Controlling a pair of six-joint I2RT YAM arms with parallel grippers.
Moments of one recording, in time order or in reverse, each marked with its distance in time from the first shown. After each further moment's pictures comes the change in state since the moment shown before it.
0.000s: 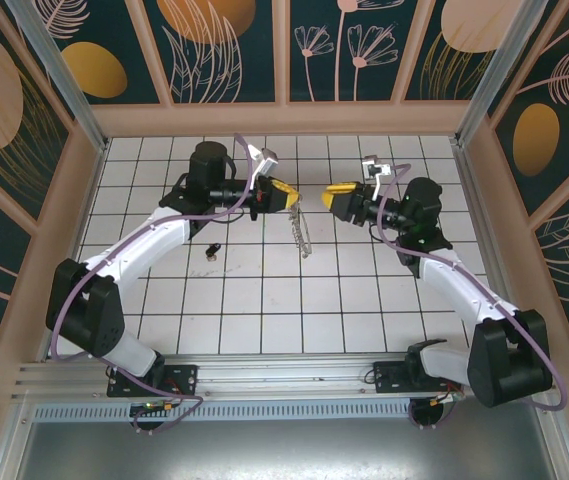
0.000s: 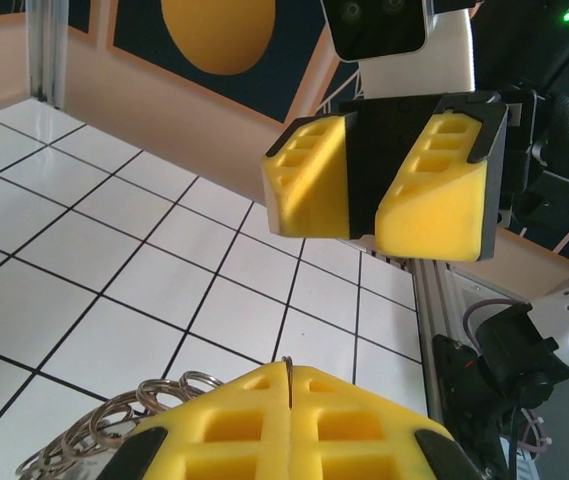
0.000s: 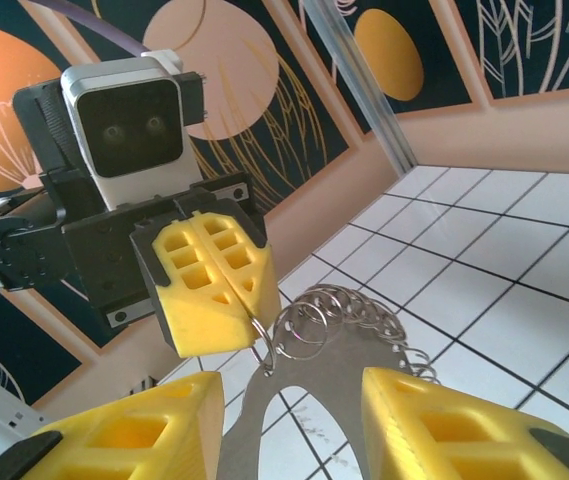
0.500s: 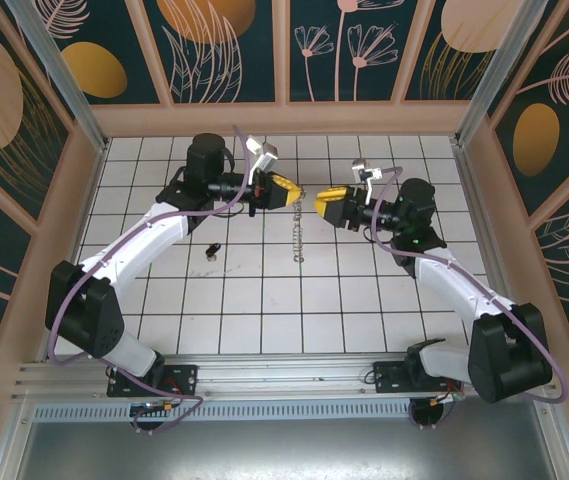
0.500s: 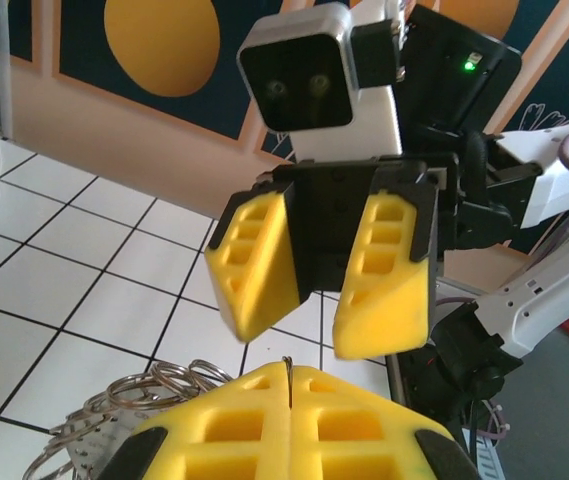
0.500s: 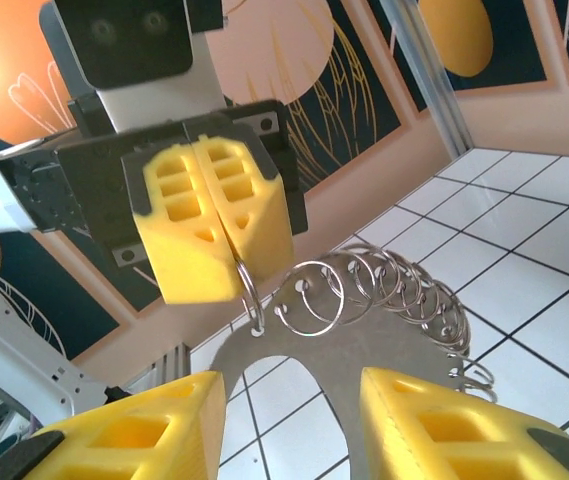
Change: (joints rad) left arm 0.000 -0.002 0.066 -0.033 0.090 0.010; right arm 0.044 0.031 0.001 0.035 -0.077 -0.016
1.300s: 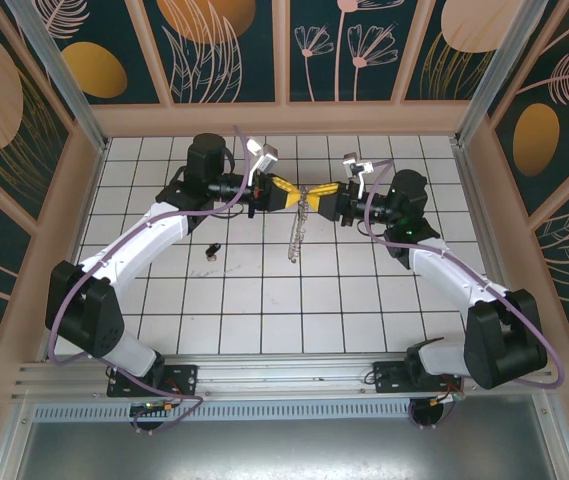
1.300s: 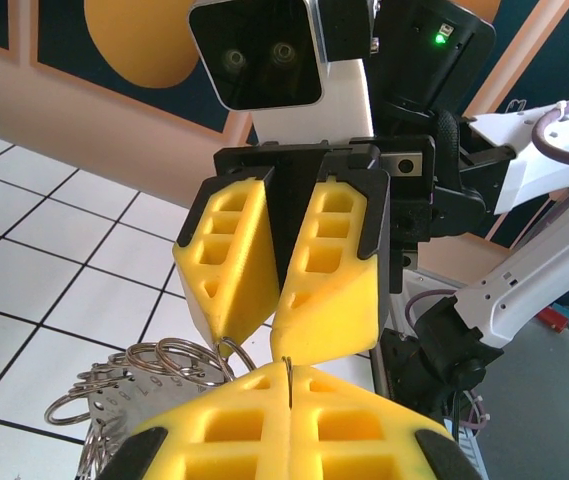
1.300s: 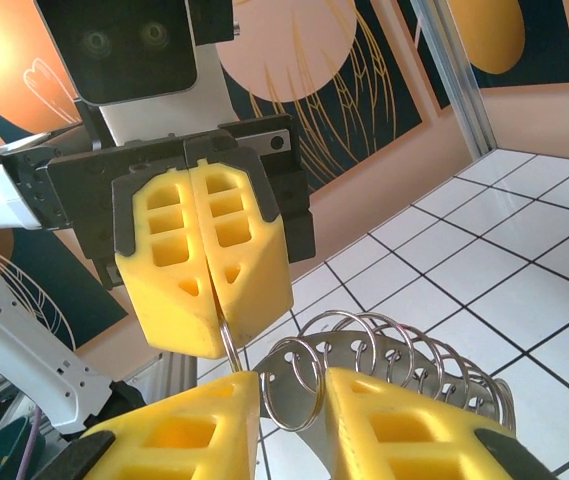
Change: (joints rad) left arm 0.000 0.001 0.001 -0.019 0.029 0.000; right arm 0.025 0.066 0.074 -0.002 -0.021 -0.023
